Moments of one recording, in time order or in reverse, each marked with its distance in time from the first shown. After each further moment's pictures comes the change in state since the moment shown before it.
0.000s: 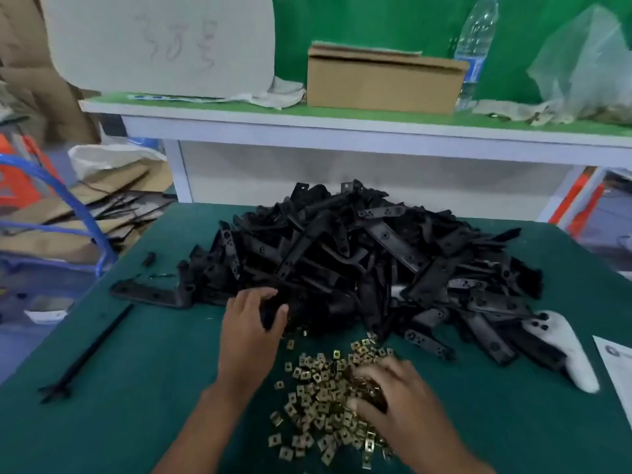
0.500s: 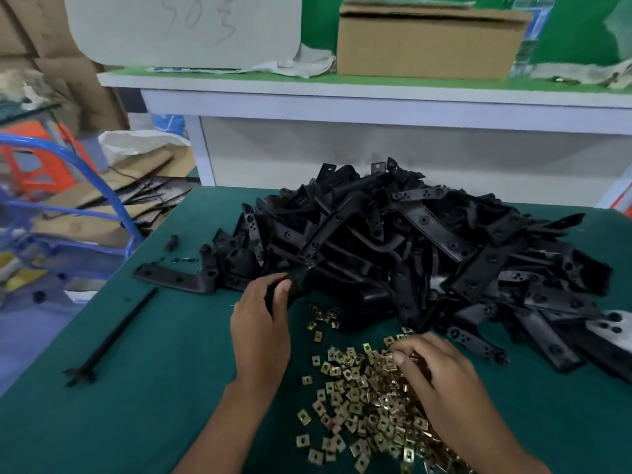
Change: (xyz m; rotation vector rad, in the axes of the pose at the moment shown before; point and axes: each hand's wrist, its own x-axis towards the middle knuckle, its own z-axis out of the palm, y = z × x) left_hand -0.001 -0.008 -0.001 -0.134 0.222 -0.055; right_hand 0.024 0.004 0.002 0.116 0.211 -0.093
